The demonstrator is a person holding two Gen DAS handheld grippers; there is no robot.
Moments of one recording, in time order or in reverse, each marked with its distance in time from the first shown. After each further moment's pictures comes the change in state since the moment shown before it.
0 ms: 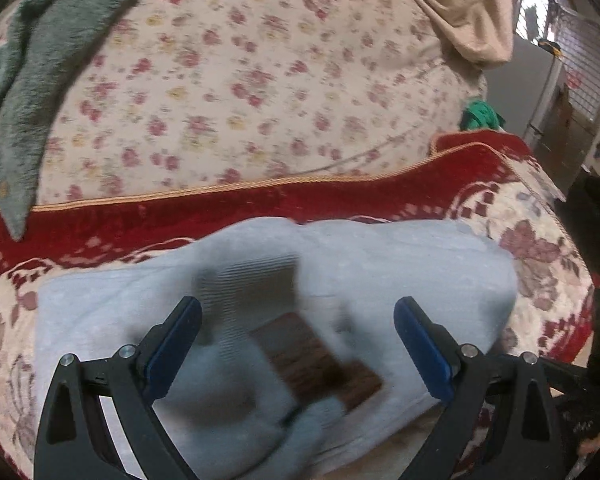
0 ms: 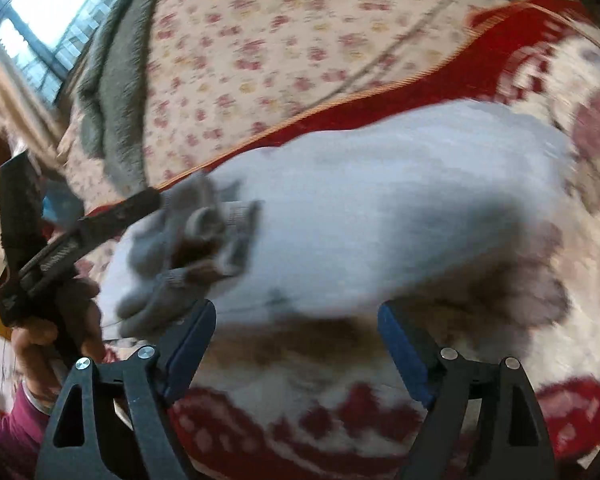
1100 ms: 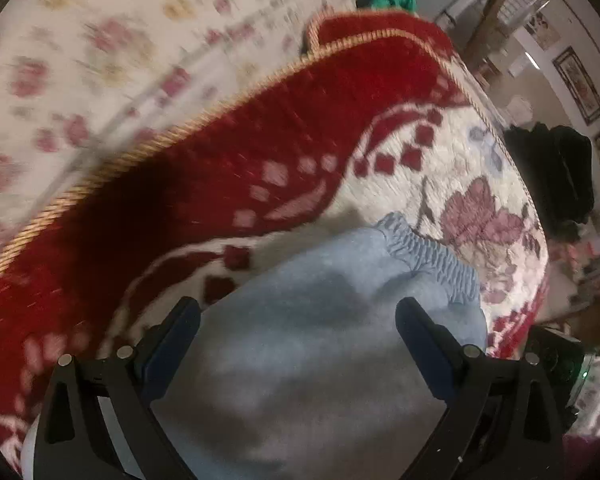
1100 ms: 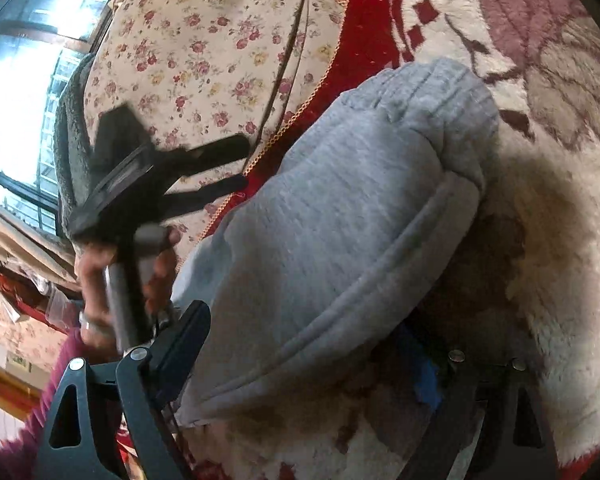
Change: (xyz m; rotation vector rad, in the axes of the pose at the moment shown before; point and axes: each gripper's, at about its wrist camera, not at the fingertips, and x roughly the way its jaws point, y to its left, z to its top) left arm 0.227 -0.124 0.105 0.248 0.510 -0.503; right arm 0.029 -0.094 0.027 0.329 -0.117 0.174
